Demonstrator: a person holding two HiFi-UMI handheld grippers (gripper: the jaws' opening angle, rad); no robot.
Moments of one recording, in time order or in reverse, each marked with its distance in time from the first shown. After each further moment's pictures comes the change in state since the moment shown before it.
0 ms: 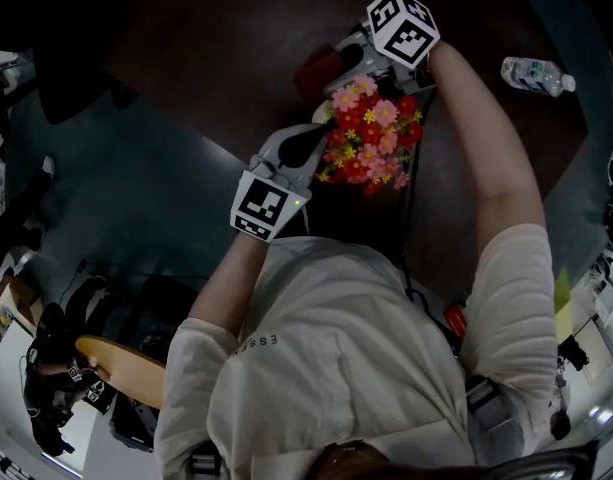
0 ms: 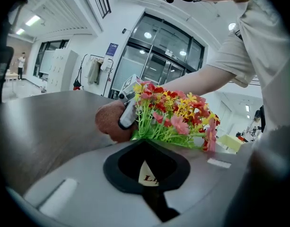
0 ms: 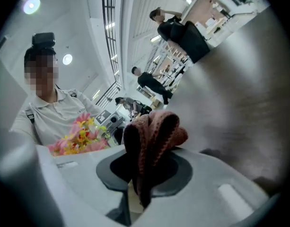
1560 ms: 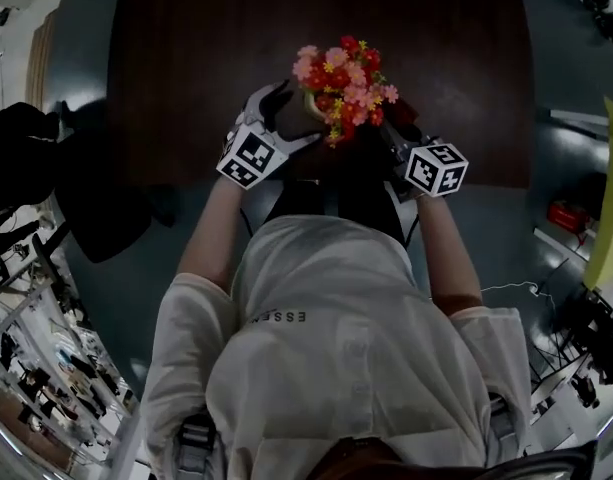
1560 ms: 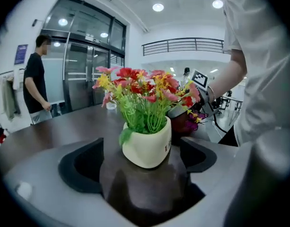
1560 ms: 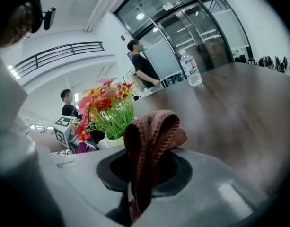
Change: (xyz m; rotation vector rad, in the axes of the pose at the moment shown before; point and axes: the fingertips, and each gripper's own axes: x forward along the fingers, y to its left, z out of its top) left arm 0.004 0.009 -0.027 0.688 0.209 -0.681; right arm 0.021 0.095 -0.178 0.634 -1.340 -1.490
